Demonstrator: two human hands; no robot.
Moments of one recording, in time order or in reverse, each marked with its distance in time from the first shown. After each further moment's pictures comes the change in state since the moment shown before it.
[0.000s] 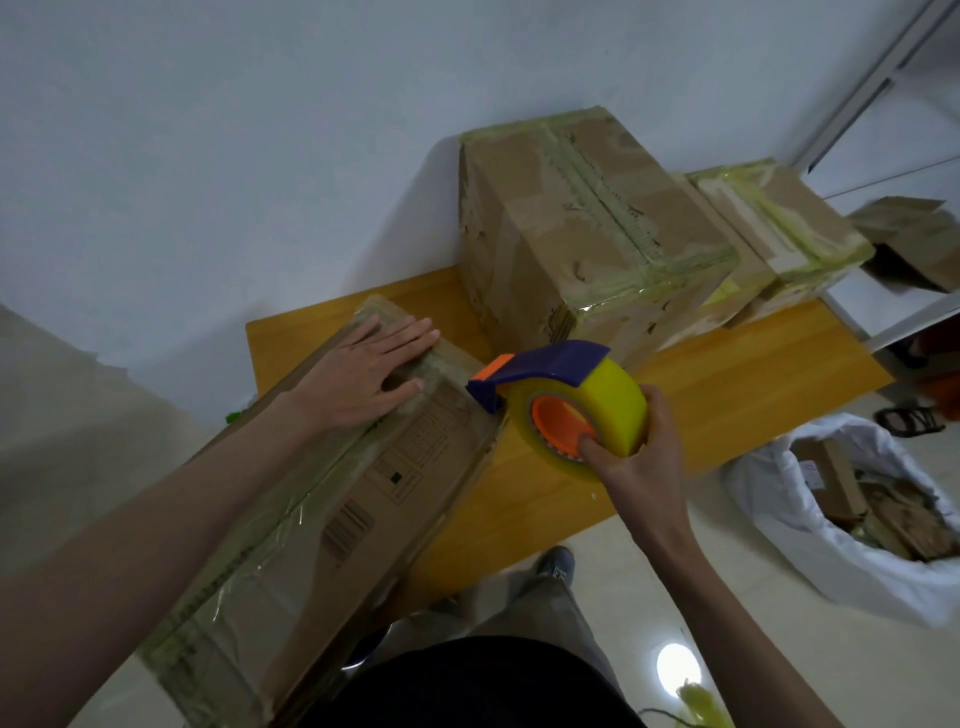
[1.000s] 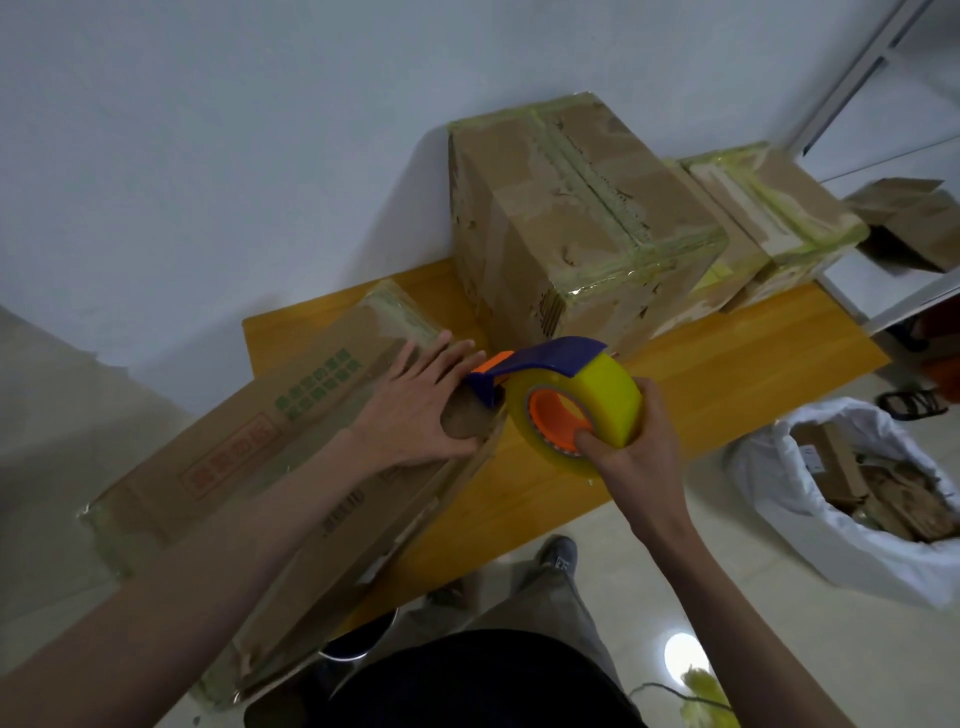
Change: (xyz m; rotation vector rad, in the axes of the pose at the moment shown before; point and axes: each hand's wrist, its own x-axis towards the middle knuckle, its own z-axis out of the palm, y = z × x) left_hand 0.004 0.086 0.025 0.027 0.023 -0.015; right_hand -0.009 0.005 -0.009 -0.026 -0.029 0.041
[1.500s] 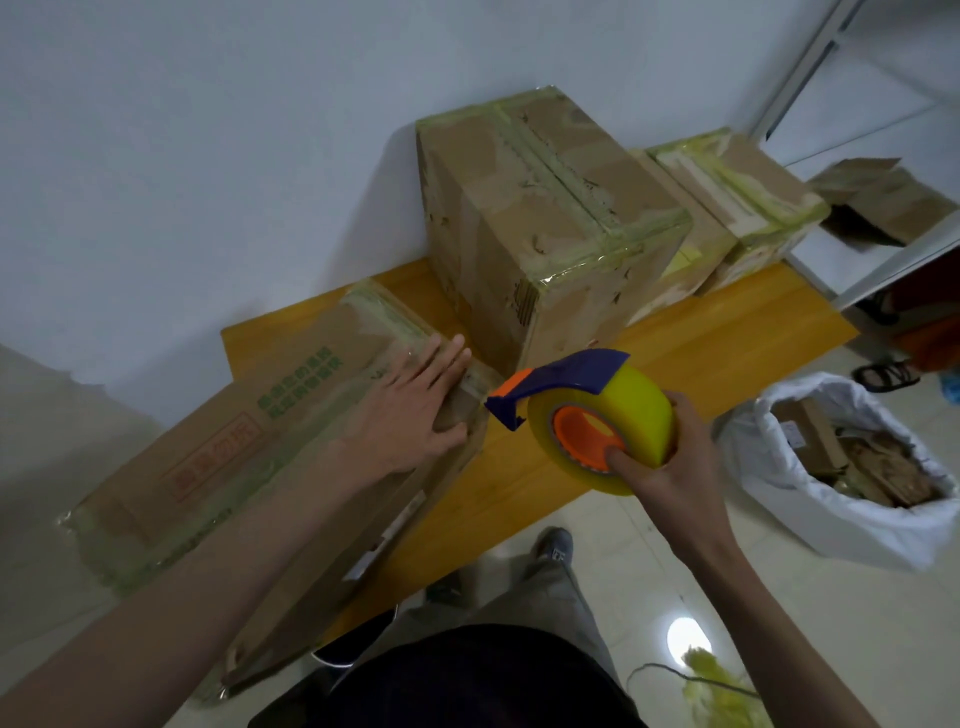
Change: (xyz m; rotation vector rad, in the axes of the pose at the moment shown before) left_hand -0.003 0.018 0.006 0.036 -0.004 0.010; right_hand -0.033 0.006 -0.045 -0.060 0.047 0.019
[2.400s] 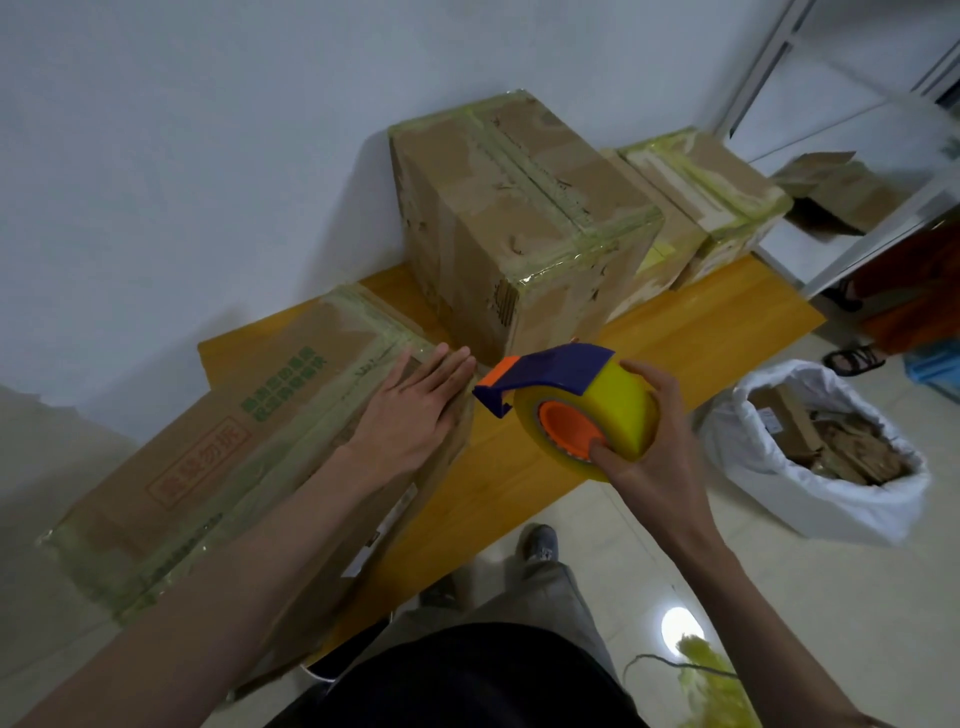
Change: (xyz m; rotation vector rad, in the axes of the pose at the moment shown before) left_hand 0.011 0.010 0.007 0.061 -0.013 0.024; right_hand -0.003 -0.004 0.000 -0.044 0.029 -0.148
